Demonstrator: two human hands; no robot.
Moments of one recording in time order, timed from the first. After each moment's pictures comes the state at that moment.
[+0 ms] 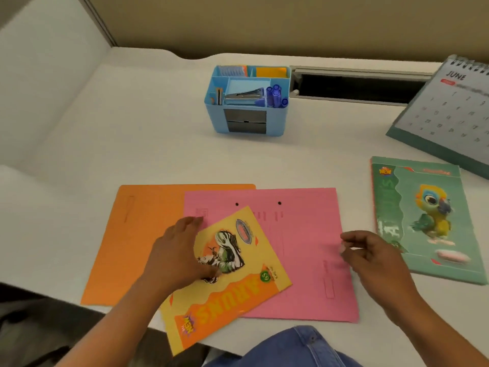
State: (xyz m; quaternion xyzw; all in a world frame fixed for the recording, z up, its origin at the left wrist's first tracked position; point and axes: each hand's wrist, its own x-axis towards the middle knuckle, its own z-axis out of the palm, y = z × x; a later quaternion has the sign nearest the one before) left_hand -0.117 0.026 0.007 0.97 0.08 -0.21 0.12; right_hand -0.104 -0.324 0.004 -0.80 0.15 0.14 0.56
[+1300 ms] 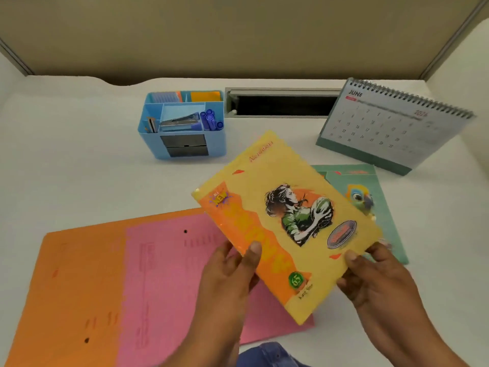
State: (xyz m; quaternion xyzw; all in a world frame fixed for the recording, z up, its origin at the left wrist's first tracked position) left_hand -0.120 -0.153 0.097 0.59 0.25 -0.18 0.75; right_hand -0.137 -0.351 0.073 -0.55 0.29 0.02 0.79
